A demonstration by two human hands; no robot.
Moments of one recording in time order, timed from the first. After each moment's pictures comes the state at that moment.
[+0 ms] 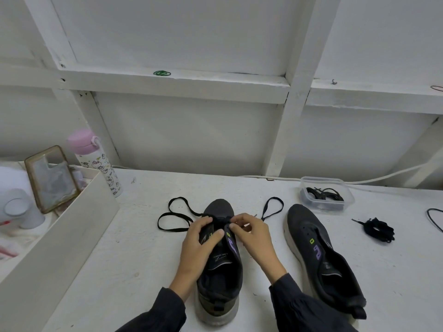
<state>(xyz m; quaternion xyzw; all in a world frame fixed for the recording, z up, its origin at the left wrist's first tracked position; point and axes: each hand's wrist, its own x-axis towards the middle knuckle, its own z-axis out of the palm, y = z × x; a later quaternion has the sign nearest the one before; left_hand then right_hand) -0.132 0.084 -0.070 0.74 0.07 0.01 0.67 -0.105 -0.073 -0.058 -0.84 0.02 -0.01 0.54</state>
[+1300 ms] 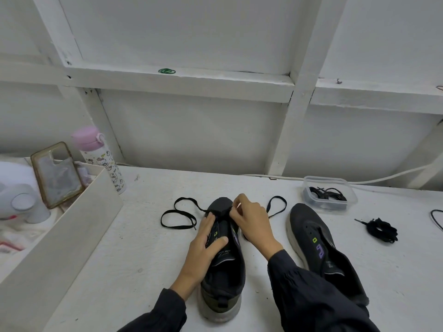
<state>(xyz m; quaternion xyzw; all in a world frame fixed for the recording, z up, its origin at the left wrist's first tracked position) -0.141 0.085 -0.073 0.75 0.03 -0.07 0.66 -0.073 -0.063 -0.045 -0.95 -0.07 -0.06 0.31</state>
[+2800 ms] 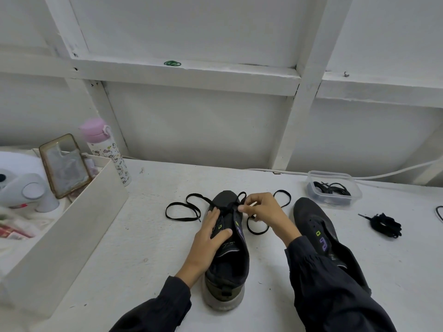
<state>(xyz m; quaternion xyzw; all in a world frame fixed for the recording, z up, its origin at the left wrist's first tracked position) -0.141 0.084 -0.070 0.76 0.03 -0.08 0.64 -0.063 -0.093 -0.035 -0.82 -0.01 0.12 0.56</state>
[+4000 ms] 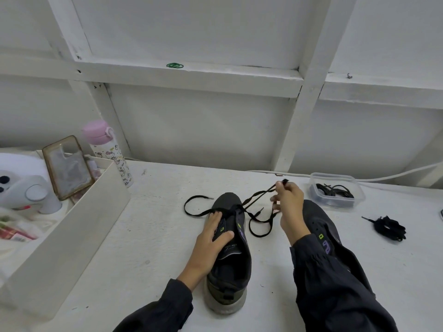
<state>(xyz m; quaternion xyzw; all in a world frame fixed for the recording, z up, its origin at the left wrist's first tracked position) -0.141 0.086 -0.074 0.76 0.03 -0.09 0.65 -0.052 -0.106 -0.022 -0.67 0.20 -0.09 0.71</state>
